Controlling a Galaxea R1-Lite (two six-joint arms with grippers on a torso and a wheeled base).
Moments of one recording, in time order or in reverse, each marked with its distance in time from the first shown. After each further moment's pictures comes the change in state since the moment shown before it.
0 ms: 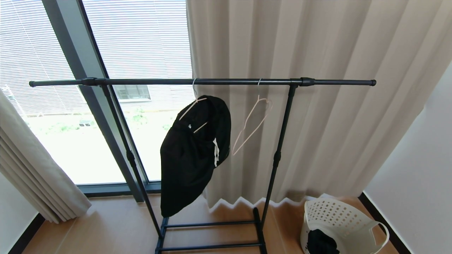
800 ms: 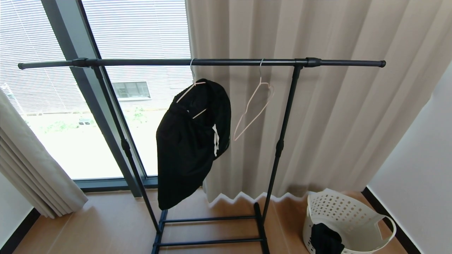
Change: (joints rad) left arm 0.000 0.000 0.000 0.000 0.000 -0.001; right arm 0.000 -0.001 0.000 0.000 0.000 0.000
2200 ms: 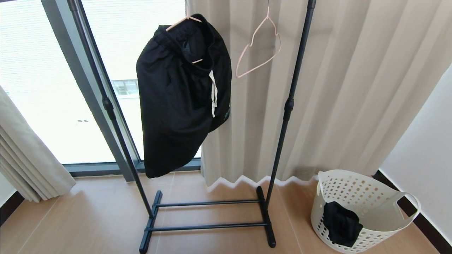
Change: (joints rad) left arm 0.000 0.000 0.000 0.000 0.000 0.000; right arm 0.000 0.000 0.000 -0.002 0.000 0.001
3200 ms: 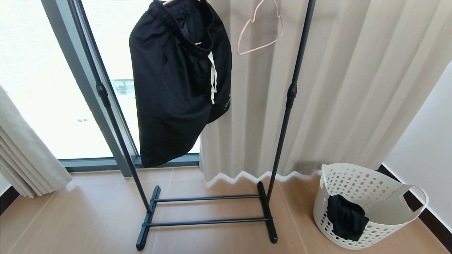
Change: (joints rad) left arm 0.000 0.000 0.000 0.000 0.002 -0.003; right arm 0.000 0.000 0.000 -0.008 -0.003 0.003
